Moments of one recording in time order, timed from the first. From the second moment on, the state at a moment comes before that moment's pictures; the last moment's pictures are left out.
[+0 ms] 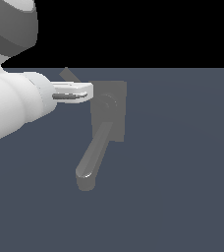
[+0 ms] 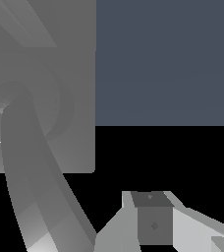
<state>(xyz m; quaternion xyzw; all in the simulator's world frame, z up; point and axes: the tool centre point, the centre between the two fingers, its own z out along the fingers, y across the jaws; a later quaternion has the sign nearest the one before) -0.017 0.136 0.238 0.07 0.71 -0.07 0.70</state>
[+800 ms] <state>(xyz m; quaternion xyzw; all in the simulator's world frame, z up) -0.027 0.100 0.269 0.07 0.71 -0.06 0.69</state>
